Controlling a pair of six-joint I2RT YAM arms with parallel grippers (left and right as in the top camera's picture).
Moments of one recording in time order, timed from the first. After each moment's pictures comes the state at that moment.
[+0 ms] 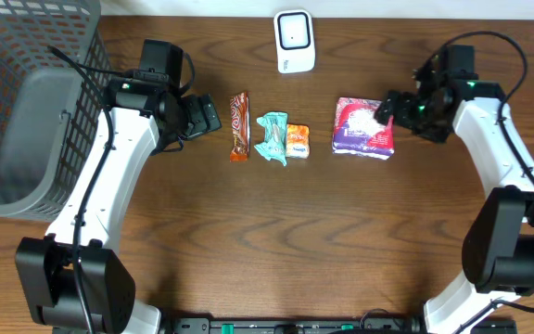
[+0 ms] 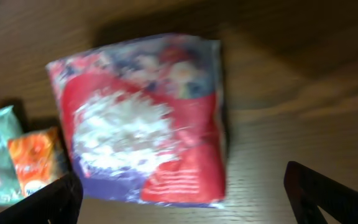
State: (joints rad) left arm -0.15 1.68 1.46 -1.02 0.07 -0.52; right arm -0.05 1.86 1.43 -0.80 -0.24 0.27
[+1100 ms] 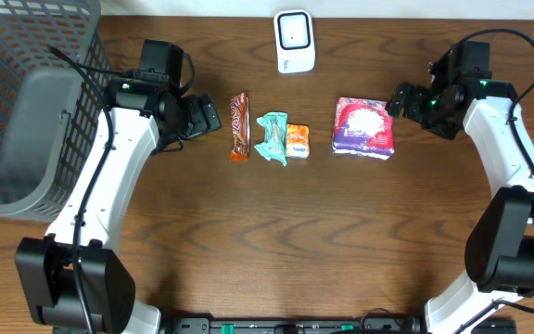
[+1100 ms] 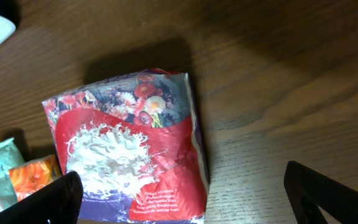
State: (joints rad) left arm -0.15 1.68 1.46 -1.02 0.07 -0.52; right arm -0.09 1.86 1.45 -0.77 -0.23 0.30
